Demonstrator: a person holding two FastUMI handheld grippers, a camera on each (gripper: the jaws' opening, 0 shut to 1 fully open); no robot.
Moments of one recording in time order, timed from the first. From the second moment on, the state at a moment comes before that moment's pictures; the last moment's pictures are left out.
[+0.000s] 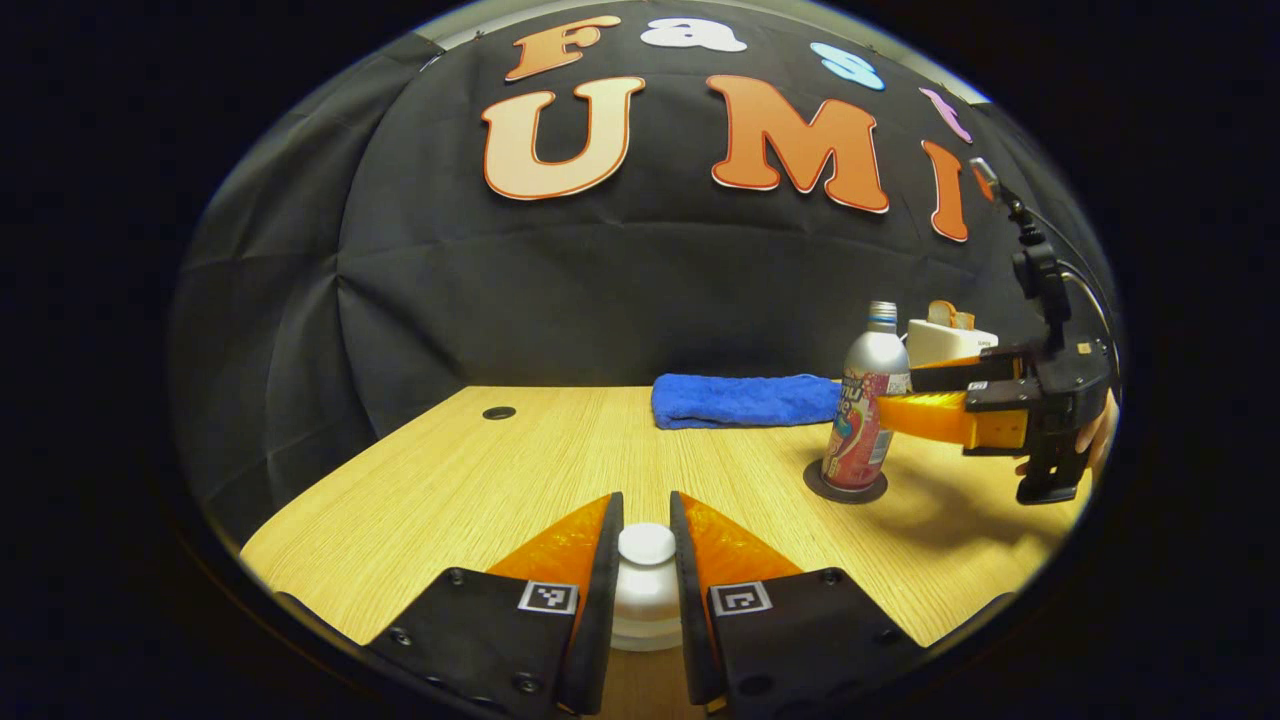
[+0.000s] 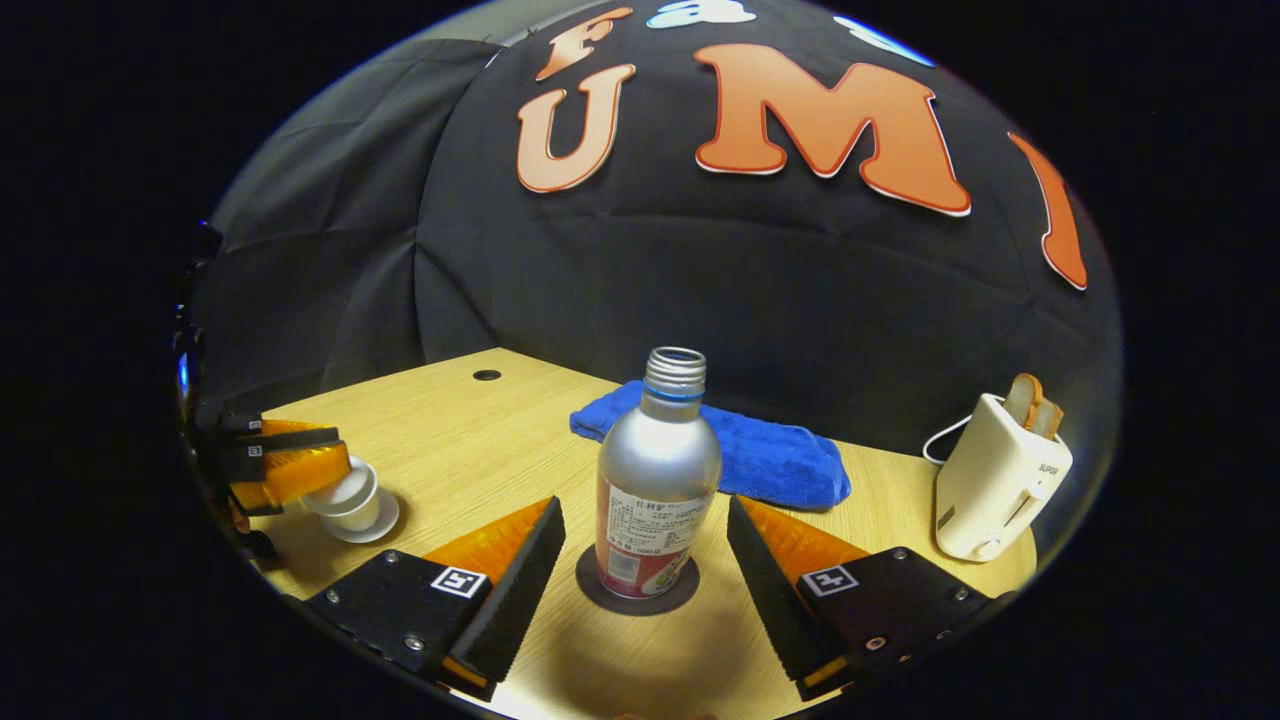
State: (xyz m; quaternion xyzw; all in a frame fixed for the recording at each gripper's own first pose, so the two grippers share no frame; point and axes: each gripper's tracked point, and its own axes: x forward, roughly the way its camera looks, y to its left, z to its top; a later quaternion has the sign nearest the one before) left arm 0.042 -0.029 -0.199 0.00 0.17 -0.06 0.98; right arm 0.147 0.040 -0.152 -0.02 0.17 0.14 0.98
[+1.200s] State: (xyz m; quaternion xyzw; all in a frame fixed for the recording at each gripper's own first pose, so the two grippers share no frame) left arm 0.017 -0.062 -0.074 0.00 0.04 -0.06 1.00; right arm 0.040 -0.015 -0.083 -0.01 0.06 0.03 1.00
